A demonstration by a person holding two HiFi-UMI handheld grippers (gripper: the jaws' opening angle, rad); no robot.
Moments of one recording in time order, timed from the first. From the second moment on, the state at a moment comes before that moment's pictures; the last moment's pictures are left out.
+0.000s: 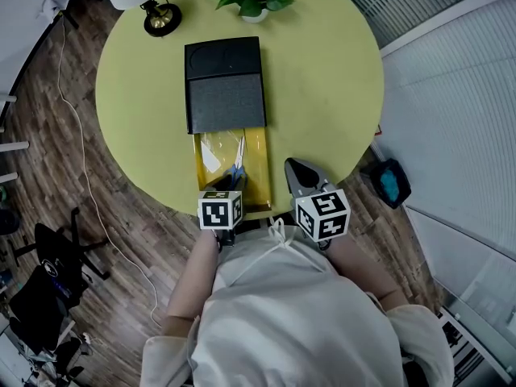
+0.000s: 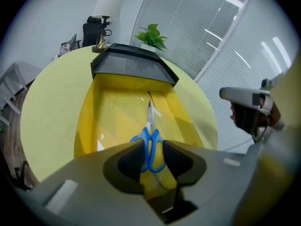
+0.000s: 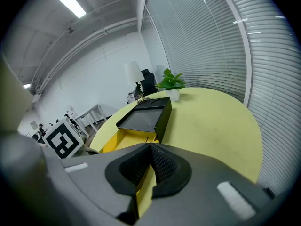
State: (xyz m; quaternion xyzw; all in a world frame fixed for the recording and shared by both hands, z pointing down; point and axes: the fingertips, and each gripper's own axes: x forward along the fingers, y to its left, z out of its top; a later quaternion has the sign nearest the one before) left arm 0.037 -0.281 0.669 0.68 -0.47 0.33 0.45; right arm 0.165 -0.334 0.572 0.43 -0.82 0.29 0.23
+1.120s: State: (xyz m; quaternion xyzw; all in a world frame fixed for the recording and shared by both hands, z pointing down) left arm 0.001 -0.351 0.437 0.79 -0.59 0.10 0.16; right arm 0.141 -0.352 0.473 0.46 -0.86 0.16 0.15
